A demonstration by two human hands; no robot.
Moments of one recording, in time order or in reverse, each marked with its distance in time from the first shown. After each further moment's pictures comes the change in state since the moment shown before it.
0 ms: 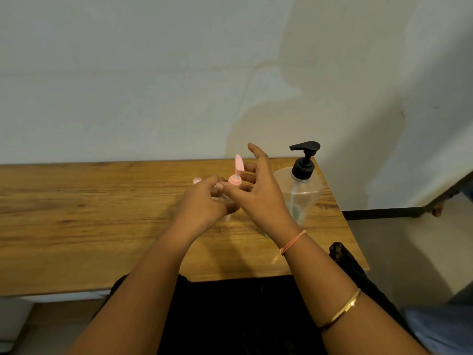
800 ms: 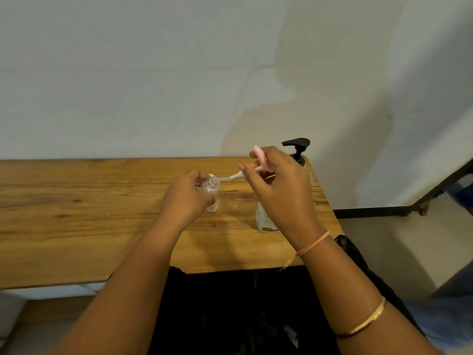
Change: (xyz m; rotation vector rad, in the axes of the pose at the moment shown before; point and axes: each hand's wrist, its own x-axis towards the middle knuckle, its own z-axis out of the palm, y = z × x) left_hand 0.004 -0.016 -0.011 0.083 0.138 0.002; right_hand -0.024 -0.029 -0.029 -0.511 0.243 -0.370
